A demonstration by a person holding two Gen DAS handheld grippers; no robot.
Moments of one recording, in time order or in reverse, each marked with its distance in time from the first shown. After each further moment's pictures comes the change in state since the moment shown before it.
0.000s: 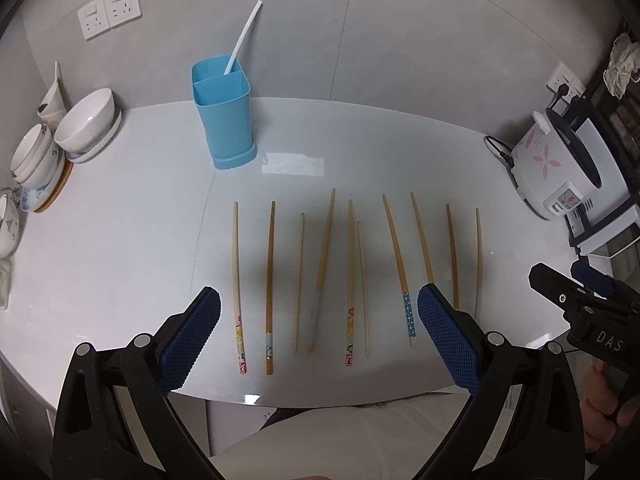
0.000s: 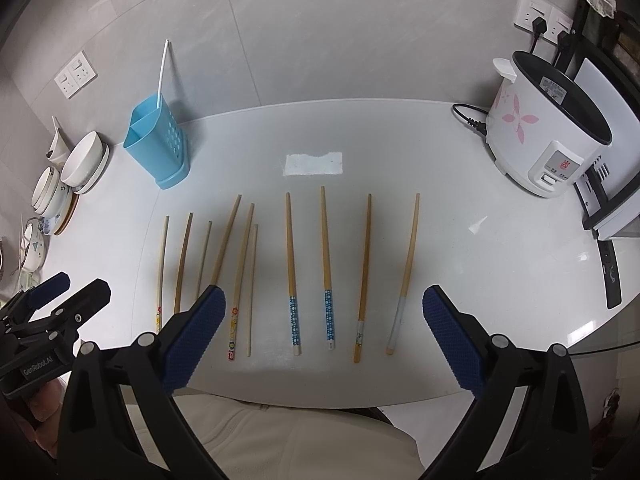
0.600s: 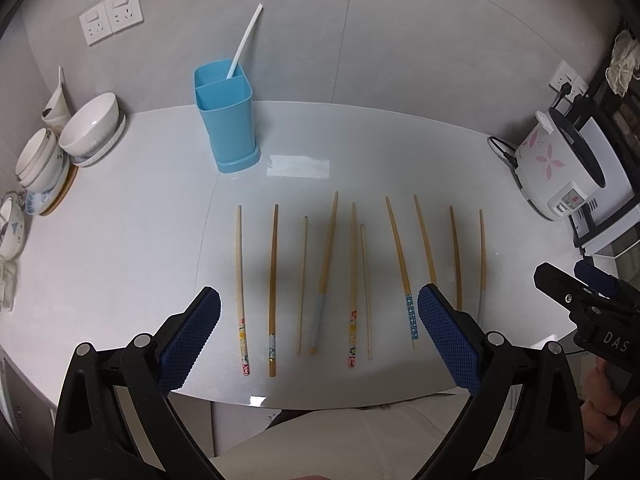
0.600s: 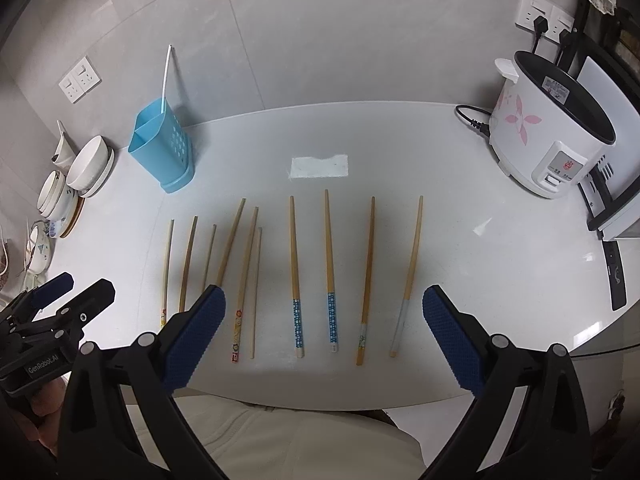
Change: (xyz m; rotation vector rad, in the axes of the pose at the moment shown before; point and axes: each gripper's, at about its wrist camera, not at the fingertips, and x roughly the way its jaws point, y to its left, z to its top) left arm -0.003 -0.007 0.003 0.006 -0.005 0.025; right arm 0.000 -0.001 0.000 0.004 -0.008 0.022
